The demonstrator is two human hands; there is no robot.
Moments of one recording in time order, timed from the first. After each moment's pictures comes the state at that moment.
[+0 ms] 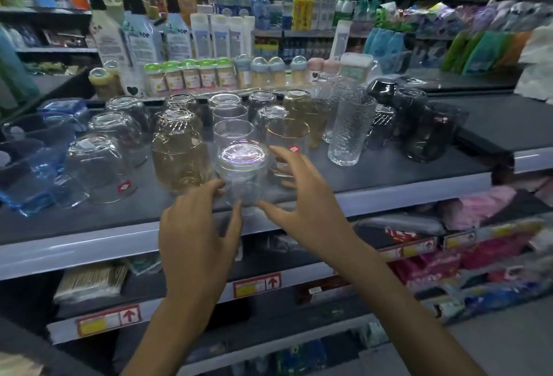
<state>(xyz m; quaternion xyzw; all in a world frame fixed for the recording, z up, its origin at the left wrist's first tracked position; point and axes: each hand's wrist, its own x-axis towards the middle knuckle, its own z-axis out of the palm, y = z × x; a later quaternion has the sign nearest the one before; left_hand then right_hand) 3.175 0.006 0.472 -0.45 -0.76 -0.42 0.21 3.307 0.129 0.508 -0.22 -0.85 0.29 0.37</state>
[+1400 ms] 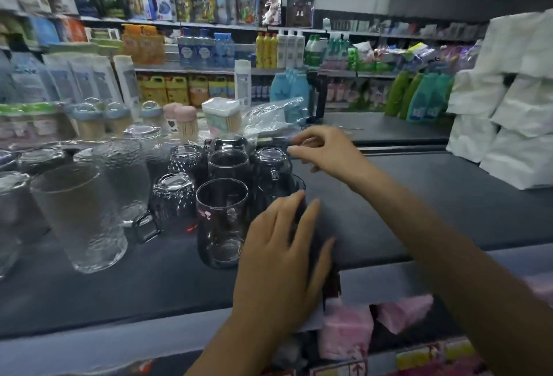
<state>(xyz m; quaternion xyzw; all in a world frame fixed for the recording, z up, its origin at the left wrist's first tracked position) 3.509 0.402 0.496 -0.61 -0.67 -0.35 0.23 3.550 0.597 0.599 -0.31 -0.83 0.36 0.30</state>
